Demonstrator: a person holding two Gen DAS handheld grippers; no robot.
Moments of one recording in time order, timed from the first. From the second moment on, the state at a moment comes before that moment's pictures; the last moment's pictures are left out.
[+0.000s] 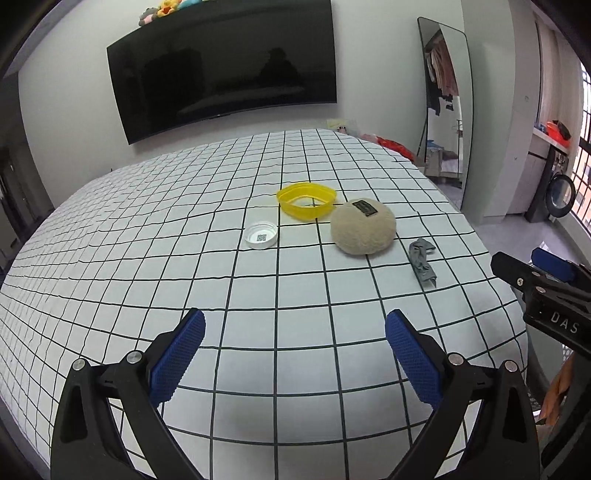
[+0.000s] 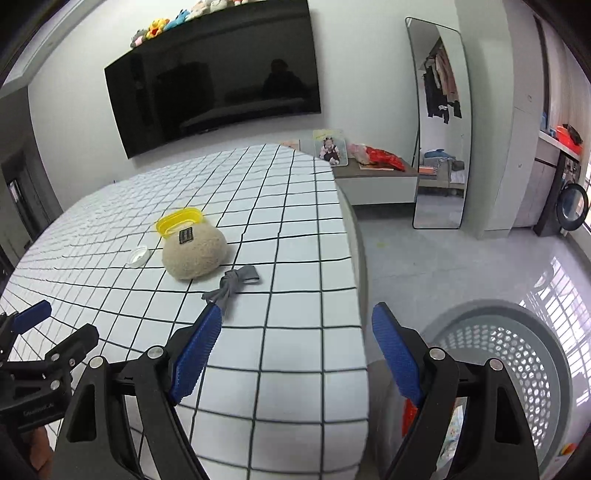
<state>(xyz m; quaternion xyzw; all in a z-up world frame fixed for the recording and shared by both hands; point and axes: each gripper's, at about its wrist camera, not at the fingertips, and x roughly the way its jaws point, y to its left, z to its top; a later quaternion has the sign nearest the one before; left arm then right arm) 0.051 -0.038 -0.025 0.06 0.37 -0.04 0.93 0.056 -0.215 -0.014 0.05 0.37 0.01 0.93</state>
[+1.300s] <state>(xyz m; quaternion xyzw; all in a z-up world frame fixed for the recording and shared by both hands) 0.078 -0.009 -0.048 0.00 0.39 -0.04 0.92 0.137 -0.137 -0.050 -0.03 0.44 0.04 0.89</state>
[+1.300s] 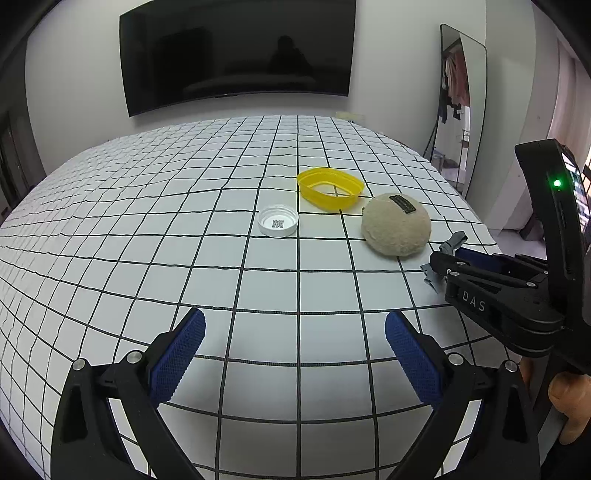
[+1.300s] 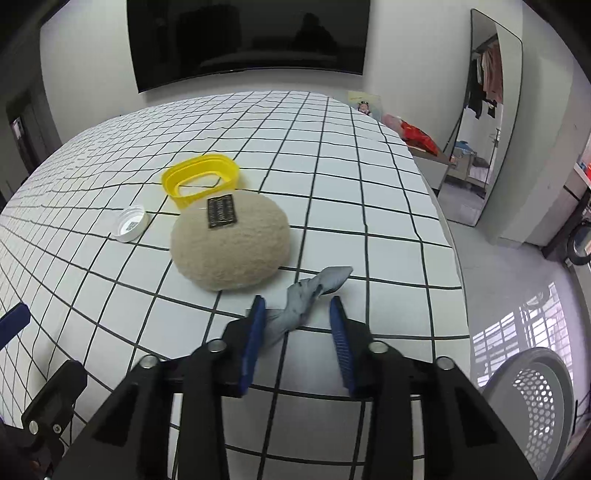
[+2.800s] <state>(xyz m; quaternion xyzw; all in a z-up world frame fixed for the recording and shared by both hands) 0.065 -0.017 -0.040 0.00 0.39 -0.06 0.92 0.086 -0.171 -0.040 0.05 0.46 0.05 0.89</state>
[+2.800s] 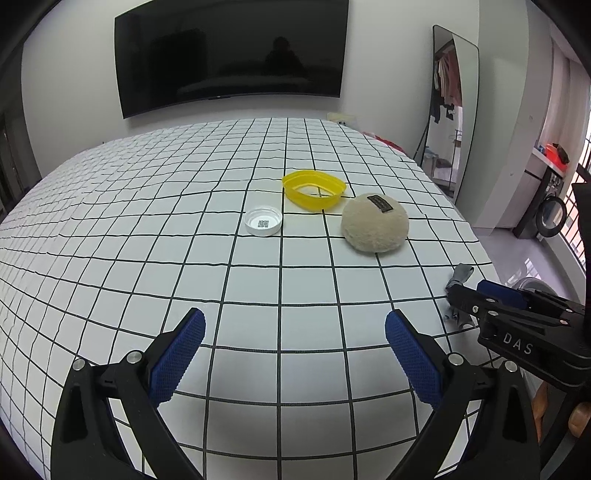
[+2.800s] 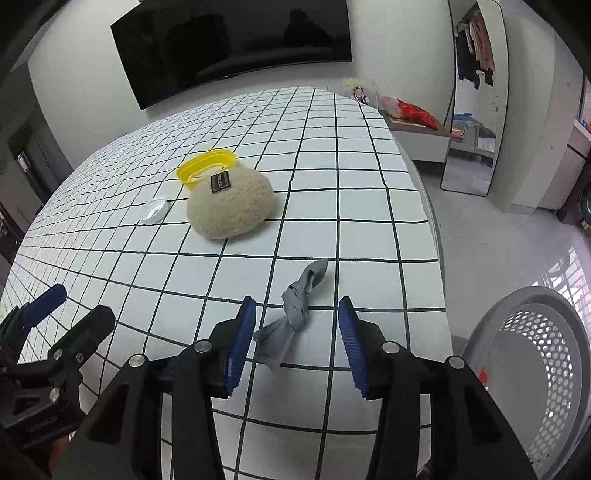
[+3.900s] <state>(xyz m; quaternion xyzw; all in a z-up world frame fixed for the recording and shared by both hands) 0.122 -0.061 -0.025 0.01 0.41 -0.08 0.91 0.041 -0.223 -0.036 0.10 0.43 0.02 0.90</state>
